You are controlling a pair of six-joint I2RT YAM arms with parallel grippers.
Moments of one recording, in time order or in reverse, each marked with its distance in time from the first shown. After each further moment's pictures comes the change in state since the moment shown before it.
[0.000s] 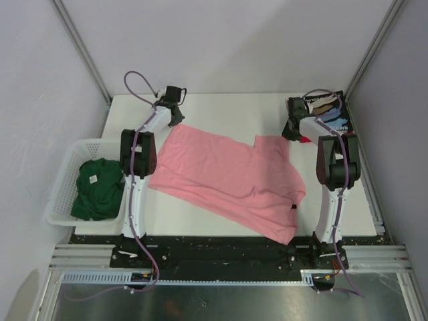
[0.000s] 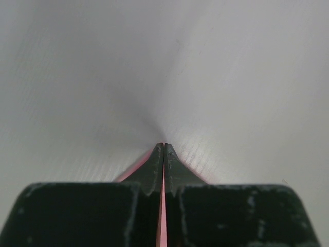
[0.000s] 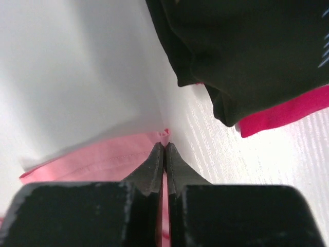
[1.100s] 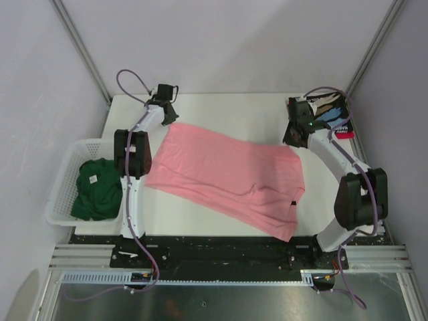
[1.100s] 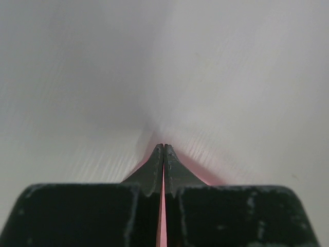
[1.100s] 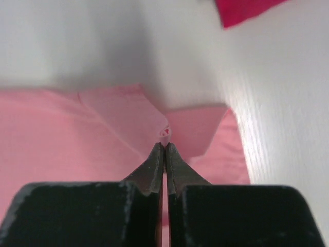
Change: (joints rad) left arm 0.053 -0.037 -0.018 -0.003 0.050 0.067; right arm 0.107 -0.454 -0.193 -0.195 0.063 -0.016
